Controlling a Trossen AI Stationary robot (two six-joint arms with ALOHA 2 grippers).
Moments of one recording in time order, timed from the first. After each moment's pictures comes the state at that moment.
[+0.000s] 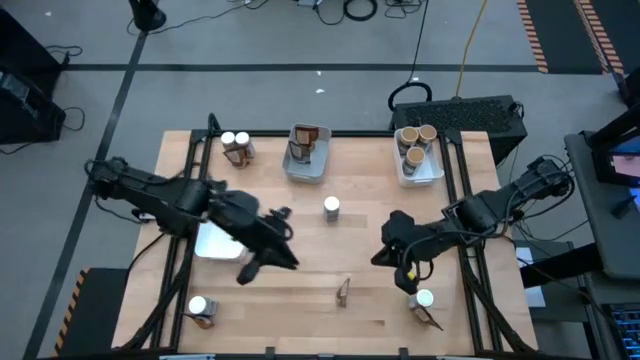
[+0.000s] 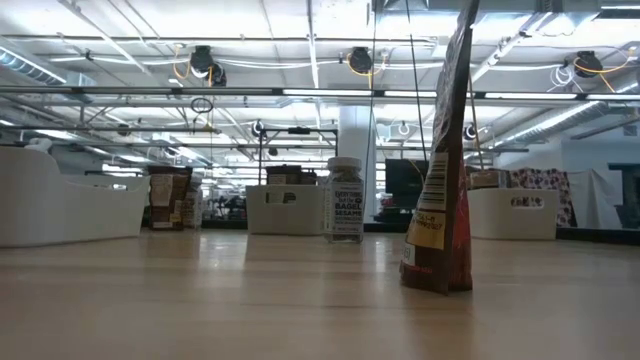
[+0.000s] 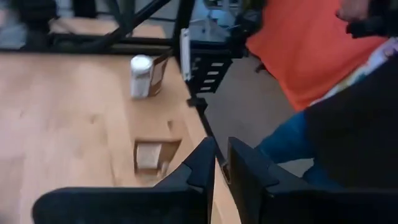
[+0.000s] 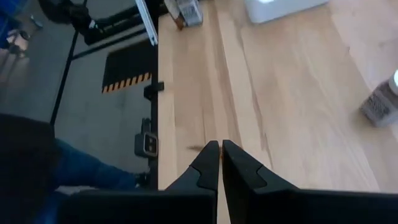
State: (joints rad) left arm -0.30 1.37 1.42 -0.51 0.24 -0.24; right arm 0.49 1.33 1.42 -0.80 0.15 0.70
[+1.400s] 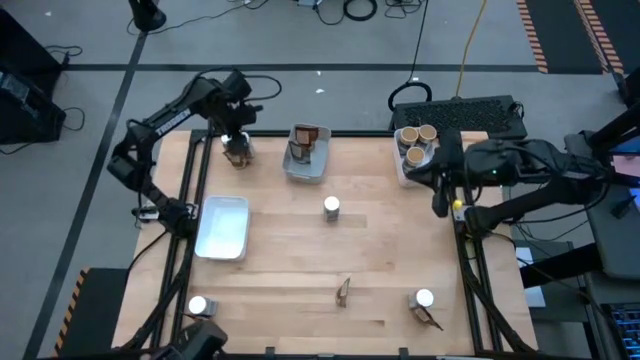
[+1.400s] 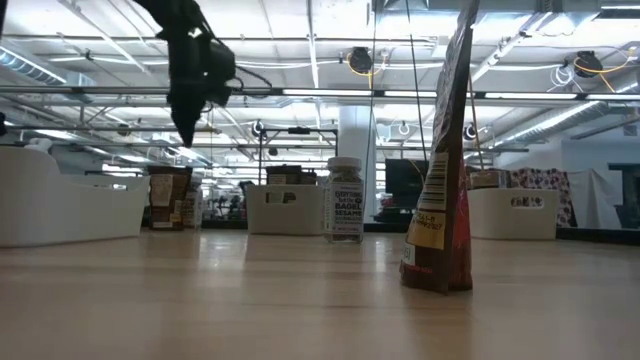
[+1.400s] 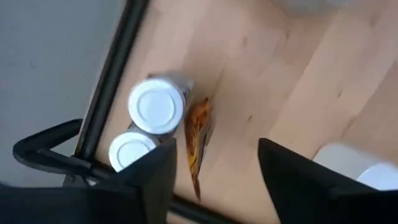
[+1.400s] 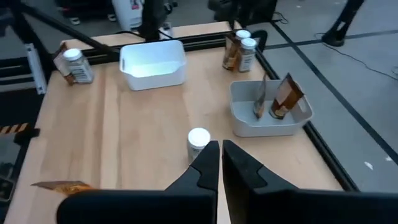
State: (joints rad) left arm 0.93 1.58 1.46 -1.30 0.05 0.51; right arm 0.10 0.97 1.42 -0.99 0.28 0.22
